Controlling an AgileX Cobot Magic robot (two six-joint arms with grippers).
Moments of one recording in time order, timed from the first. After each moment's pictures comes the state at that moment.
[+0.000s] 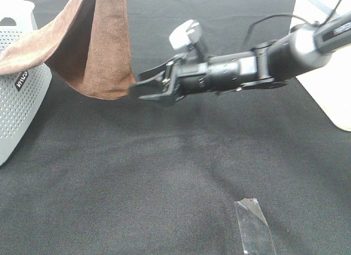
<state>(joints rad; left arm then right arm) -0.48 1.62 -1.69 -0.34 0.58 0.95 0.38 2.23 -1.30 1.74 0.90 -2.18</state>
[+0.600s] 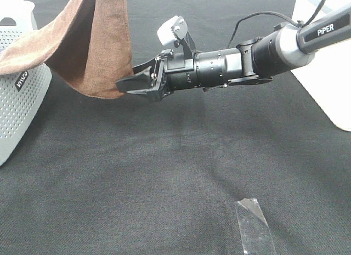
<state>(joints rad) -0.48 1.62 -1.69 -0.33 0.58 0.96 0.41 2.26 -1.38 1.74 0.91 -2.13</state>
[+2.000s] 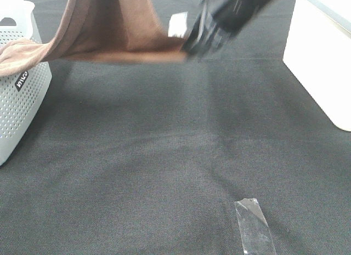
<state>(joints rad) -0.48 1.63 -1.69 0.17 0.38 0.20 0.41 1.84 -1.56 0.40 0.82 -0.95</state>
